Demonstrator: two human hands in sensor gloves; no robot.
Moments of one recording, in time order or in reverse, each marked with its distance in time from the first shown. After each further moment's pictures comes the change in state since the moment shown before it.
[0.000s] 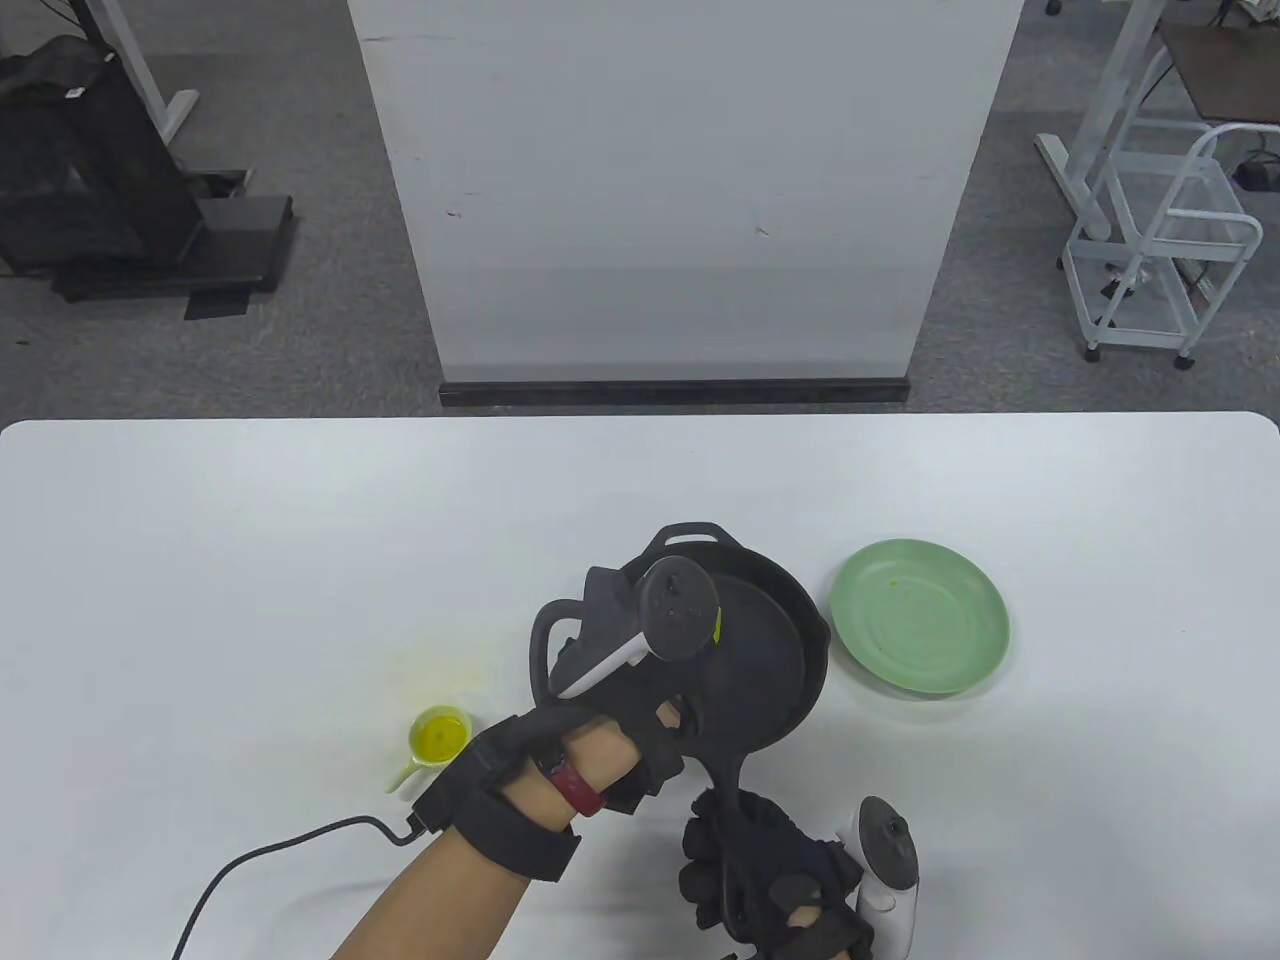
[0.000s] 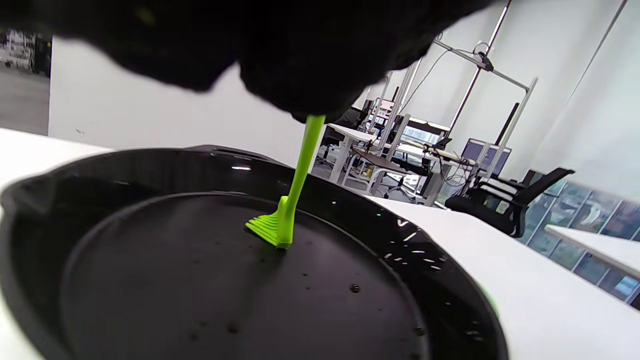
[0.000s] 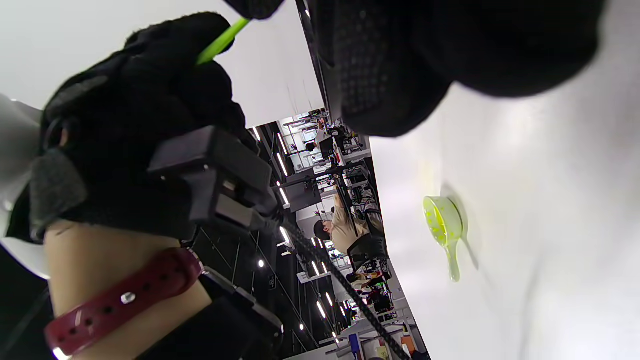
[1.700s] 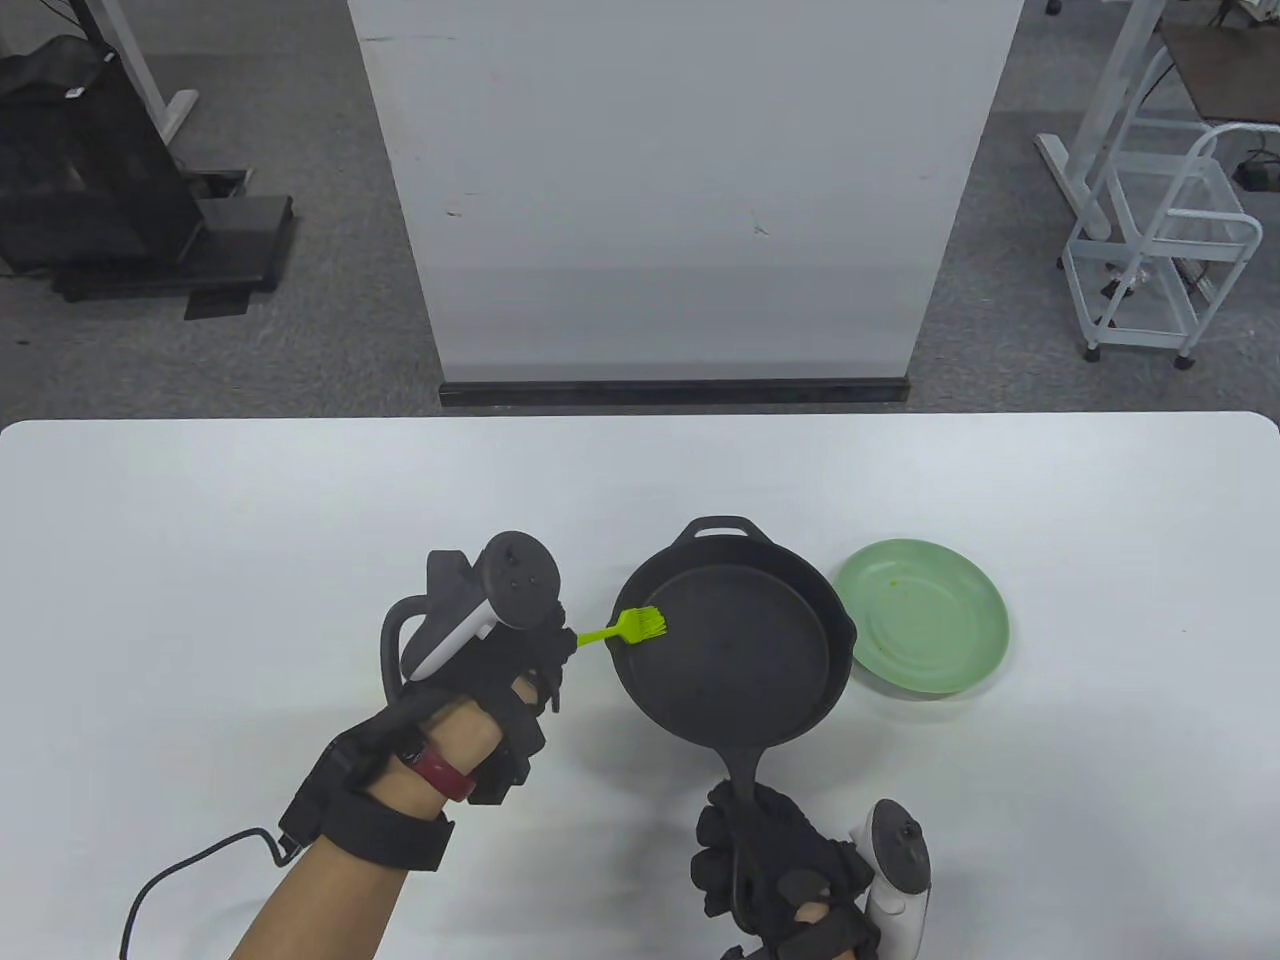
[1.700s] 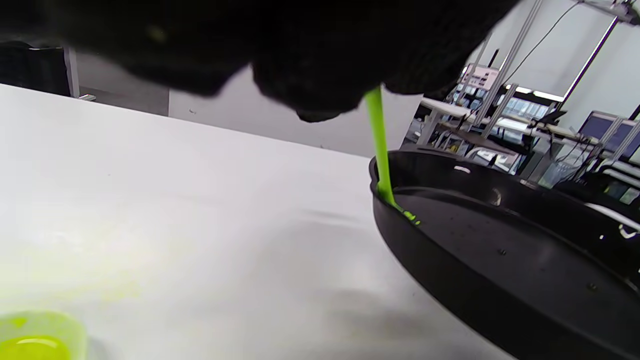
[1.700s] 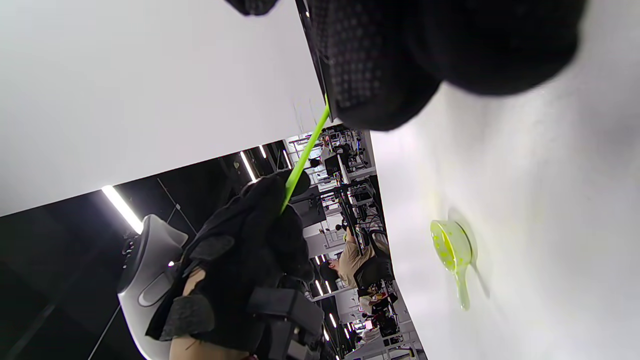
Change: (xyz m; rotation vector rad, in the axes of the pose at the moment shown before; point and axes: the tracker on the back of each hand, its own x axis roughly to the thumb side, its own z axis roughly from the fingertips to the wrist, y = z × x) left_hand -0.106 0.027 0.024 -0.113 0.261 -0.076; right_hand 0.003 -0.006 0.002 -0.058 -0.018 -0.007
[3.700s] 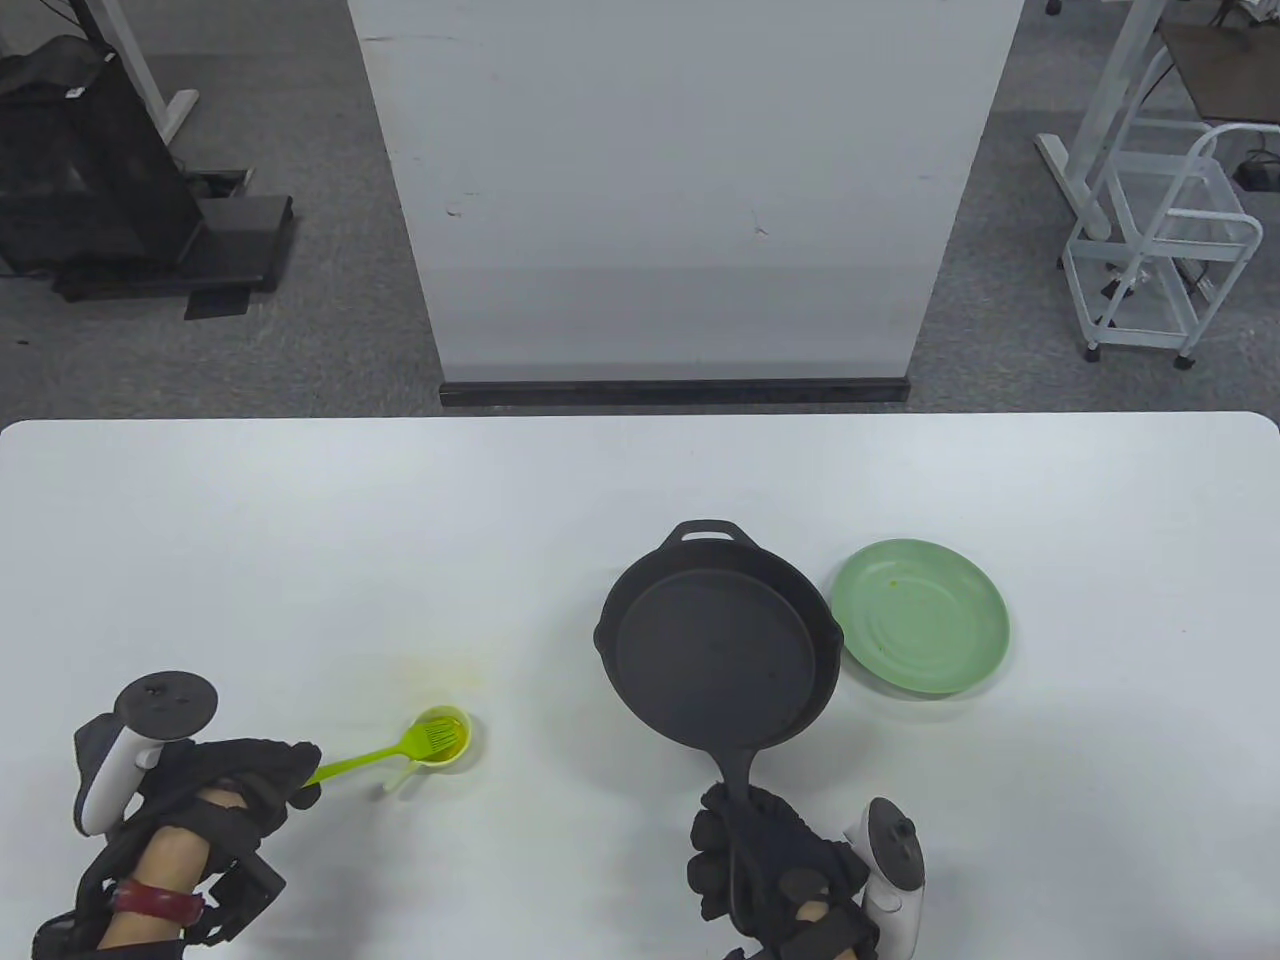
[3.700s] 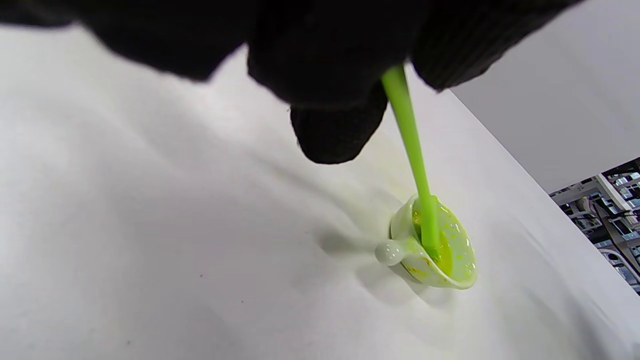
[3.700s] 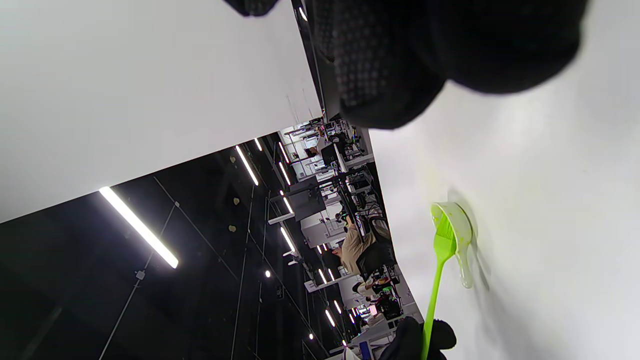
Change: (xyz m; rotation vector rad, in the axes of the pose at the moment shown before) left_hand -0.254 -0.066 0.069 -0.171 0.363 0.546; right_hand -0.003 0.003 -0.002 0.038 0.025 -0.040
